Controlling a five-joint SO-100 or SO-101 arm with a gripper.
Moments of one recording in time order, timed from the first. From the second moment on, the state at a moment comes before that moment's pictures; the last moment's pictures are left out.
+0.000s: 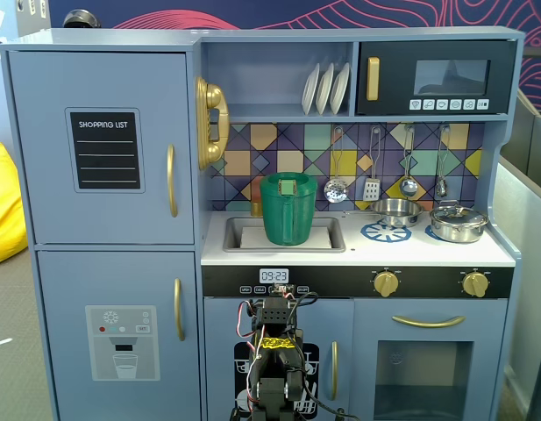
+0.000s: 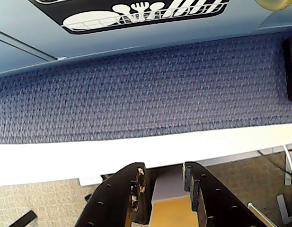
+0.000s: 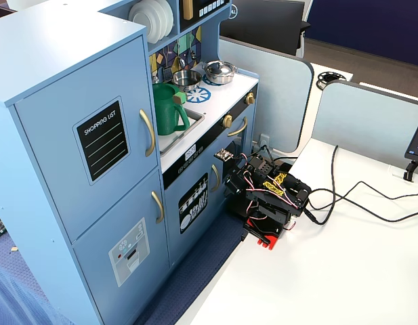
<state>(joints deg) 1.2 182.5 171.7 77.3 -88.2</state>
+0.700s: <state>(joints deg) -6.8 182.1 170.9 71.3 -81.6</state>
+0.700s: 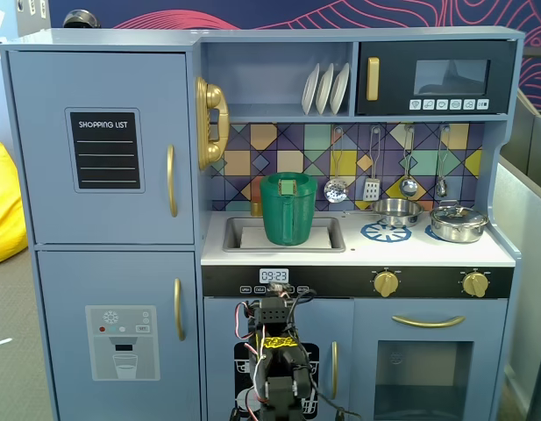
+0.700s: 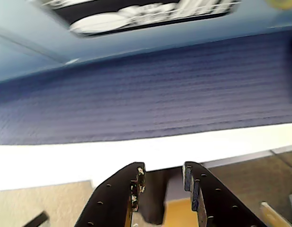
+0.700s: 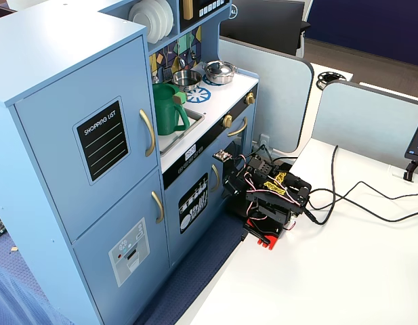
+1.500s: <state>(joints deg) -27.9 158.2 130.0 41.0 -94.2</state>
